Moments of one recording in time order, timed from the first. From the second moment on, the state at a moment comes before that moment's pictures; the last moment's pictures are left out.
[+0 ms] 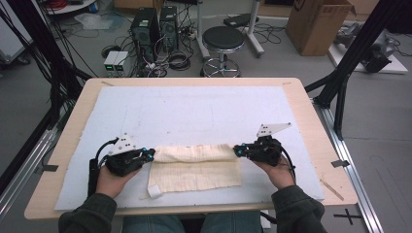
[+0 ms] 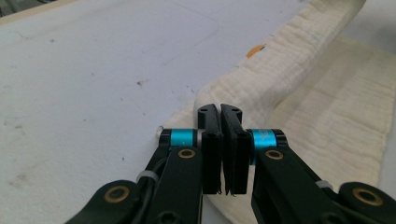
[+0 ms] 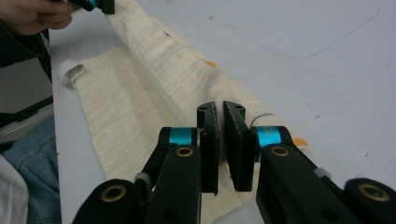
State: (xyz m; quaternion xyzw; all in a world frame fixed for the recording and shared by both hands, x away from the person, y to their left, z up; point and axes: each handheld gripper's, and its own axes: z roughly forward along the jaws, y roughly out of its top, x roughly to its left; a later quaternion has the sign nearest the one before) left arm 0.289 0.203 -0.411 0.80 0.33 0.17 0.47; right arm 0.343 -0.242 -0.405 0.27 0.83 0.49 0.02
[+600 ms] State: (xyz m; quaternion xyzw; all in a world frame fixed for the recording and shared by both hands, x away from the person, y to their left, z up) left arm 0.265 0.212 -0.420 0.80 0.30 0.13 0.50; right arm 0.322 -0.250 -0.422 0.27 0.83 0.48 0.00
